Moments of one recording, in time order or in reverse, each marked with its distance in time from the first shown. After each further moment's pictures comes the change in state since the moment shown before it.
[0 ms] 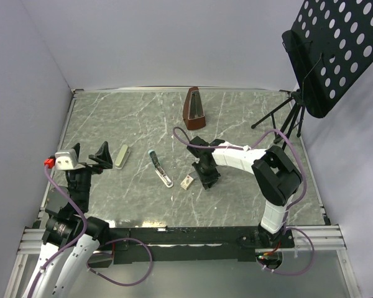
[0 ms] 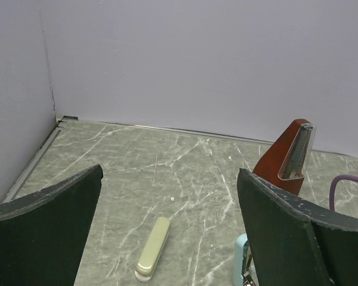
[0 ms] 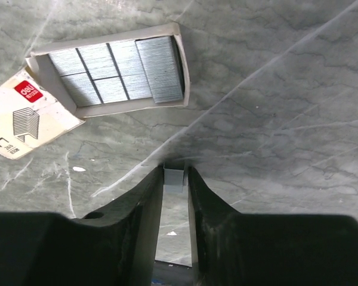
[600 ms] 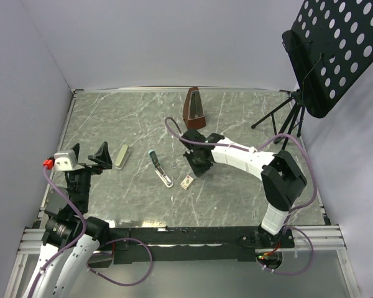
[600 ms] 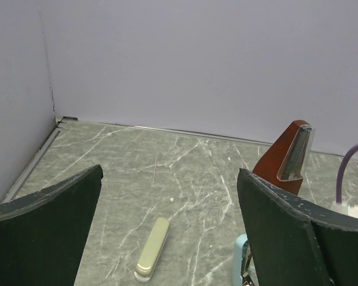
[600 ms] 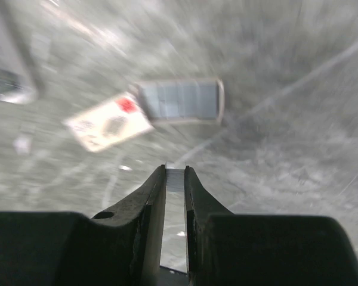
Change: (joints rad) left arm 0.000 -0.005 0.000 -0.001 0.000 -0.003; right arm 0.058 -0.049 0.107 -0.012 0.076 -0.052
